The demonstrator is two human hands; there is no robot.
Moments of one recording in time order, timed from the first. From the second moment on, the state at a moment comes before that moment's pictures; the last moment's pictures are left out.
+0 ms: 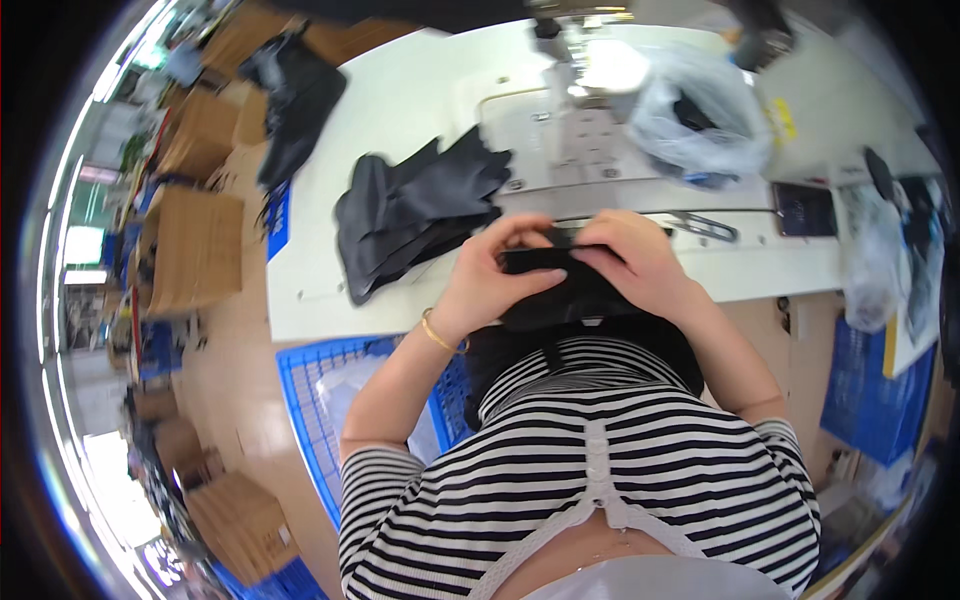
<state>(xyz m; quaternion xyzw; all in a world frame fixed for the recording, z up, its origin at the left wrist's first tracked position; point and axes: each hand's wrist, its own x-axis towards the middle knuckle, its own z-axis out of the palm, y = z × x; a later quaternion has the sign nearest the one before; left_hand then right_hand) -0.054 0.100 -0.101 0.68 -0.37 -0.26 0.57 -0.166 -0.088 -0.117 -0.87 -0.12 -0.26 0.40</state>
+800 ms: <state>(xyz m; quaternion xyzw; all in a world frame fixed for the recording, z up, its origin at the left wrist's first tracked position) -0.063 0.082 -0.124 0.67 -0.17 -0.35 0.63 -0.165 -0.202 -0.092 -0.83 0.24 -0.37 0.35</state>
